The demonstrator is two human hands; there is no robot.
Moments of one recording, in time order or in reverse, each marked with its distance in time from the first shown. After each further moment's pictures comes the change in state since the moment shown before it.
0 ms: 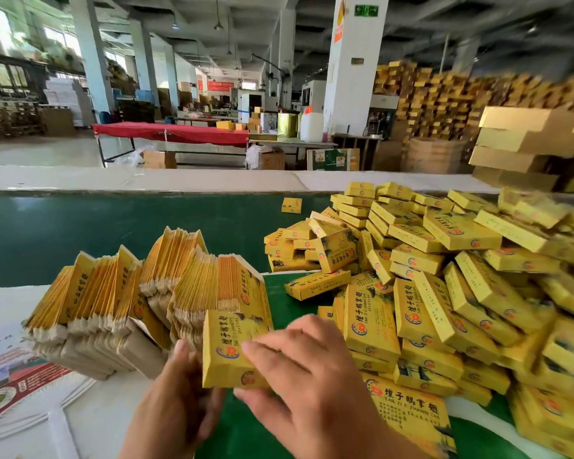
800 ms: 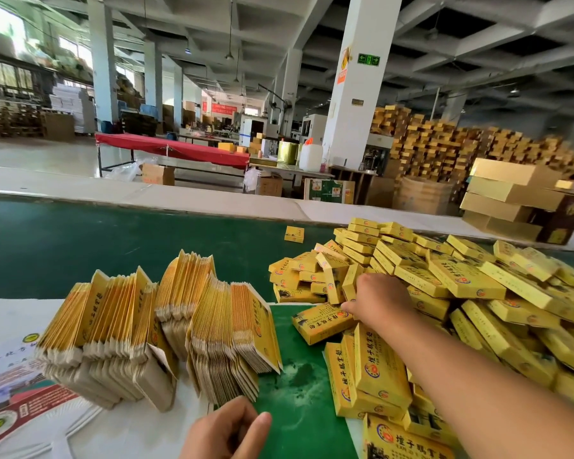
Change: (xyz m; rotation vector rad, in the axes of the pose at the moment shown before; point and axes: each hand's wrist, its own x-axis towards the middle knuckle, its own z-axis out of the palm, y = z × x) left_hand 0.018 -0.031 0.005 0.612 -0.017 0.325; right_hand 0.079 0.176 0.026 -0.729 -0.670 0.776
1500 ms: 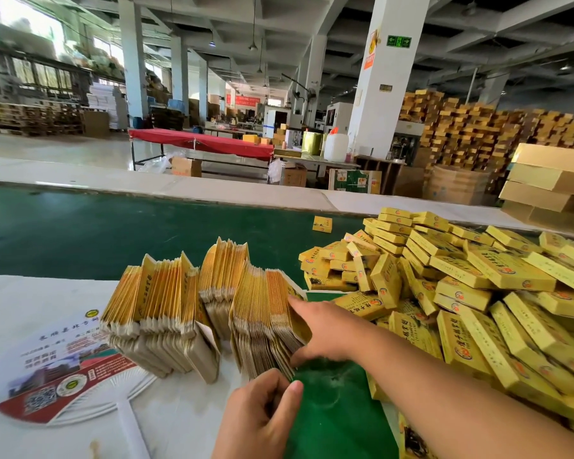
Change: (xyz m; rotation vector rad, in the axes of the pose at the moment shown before) left_hand -0.007 0.018 -0.013 -0.101 0.048 0.008; right_hand -0.066 -0.097 -0.001 0.378 -0.366 -0.653
